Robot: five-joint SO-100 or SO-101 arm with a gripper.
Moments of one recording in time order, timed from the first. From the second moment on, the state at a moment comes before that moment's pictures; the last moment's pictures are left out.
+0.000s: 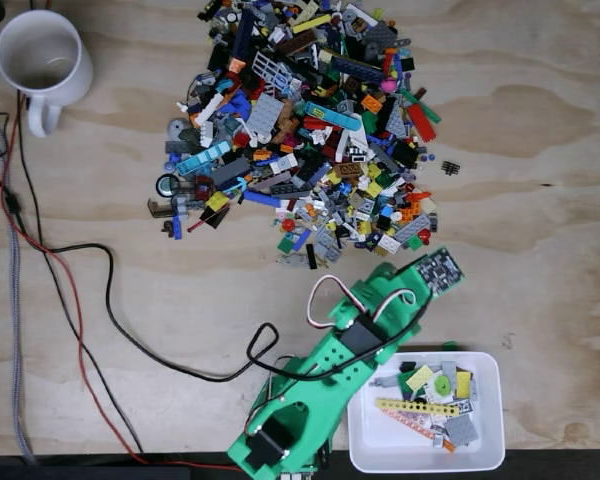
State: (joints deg) arm 43.2 138.1 115.4 83.3 -74.3
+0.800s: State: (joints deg) arm 90.8 151.7 135.1 81.2 -93.3
